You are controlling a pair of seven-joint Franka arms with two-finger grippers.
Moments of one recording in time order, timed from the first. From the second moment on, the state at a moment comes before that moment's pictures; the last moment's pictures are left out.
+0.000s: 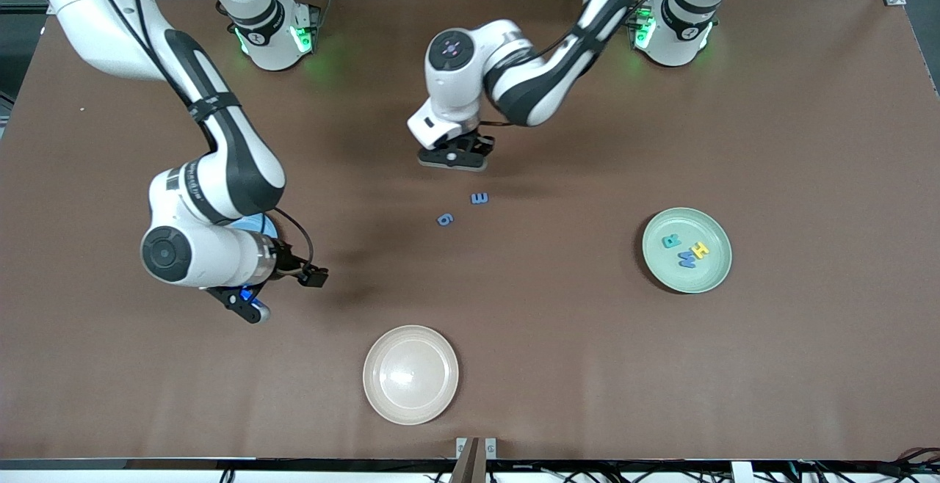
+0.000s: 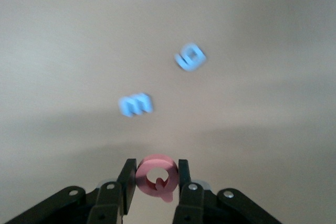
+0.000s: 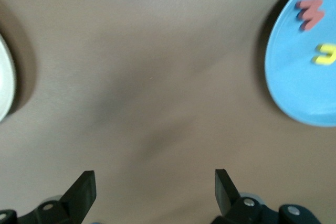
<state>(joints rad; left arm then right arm) -0.71 0.48 -0.24 -1.68 0.15 2.16 -0.90 0.01 0.63 0.32 -1.49 0.01 1.94 0.92</state>
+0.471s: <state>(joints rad) -0.44 0.37 -0.24 -1.69 0.16 1.98 -0.75 0.16 0.65 0.33 -1.49 0.01 2.03 1.30</state>
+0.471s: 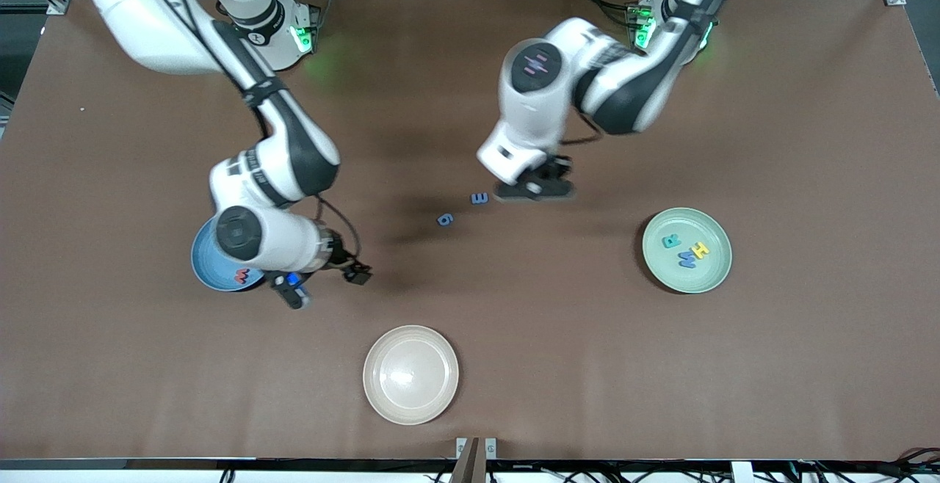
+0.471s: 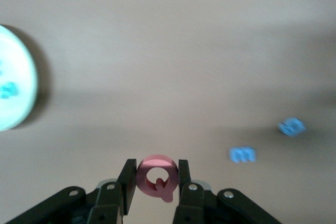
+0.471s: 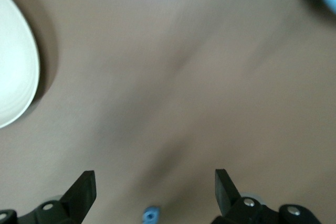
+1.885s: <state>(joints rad) 0.04 0.53 -0.25 -1.72 0.15 2.05 -0.38 0.43 0.76 0.32 -1.61 -0.18 2.30 1.97</state>
